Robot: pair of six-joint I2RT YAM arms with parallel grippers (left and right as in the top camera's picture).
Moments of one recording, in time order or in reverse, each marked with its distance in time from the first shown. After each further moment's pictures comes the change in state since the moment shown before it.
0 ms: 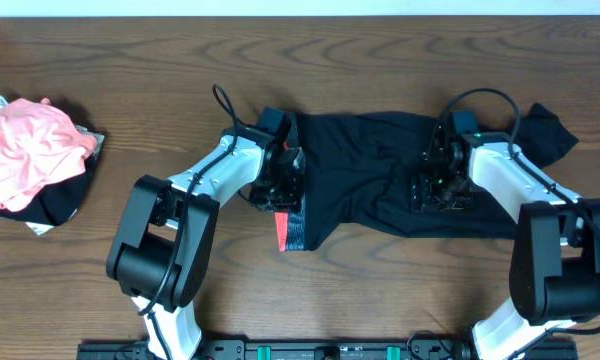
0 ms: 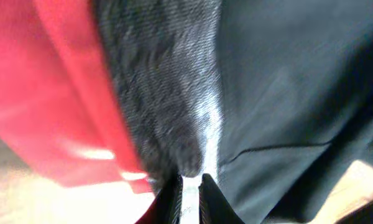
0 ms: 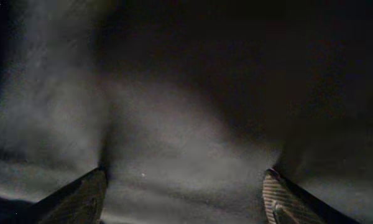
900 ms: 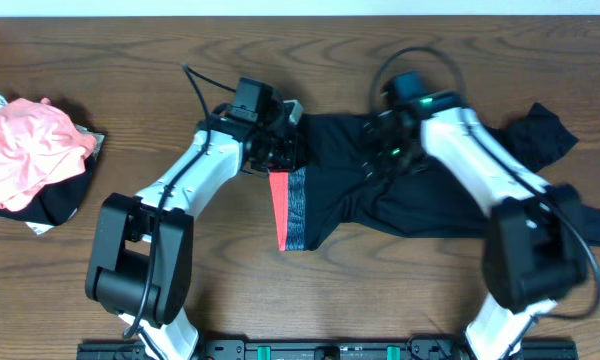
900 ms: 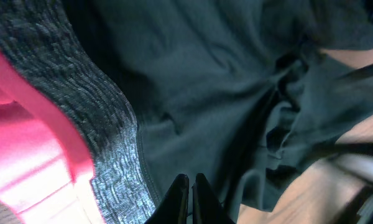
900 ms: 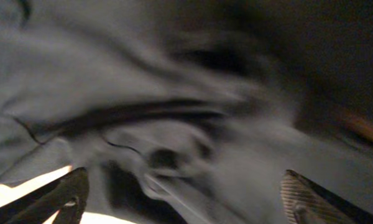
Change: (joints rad) left arm 0.064 -0.098 0.024 0.289 0.132 -0.002; right arm 0.203 0.071 0.363 -0.187 -0.043 -0.130
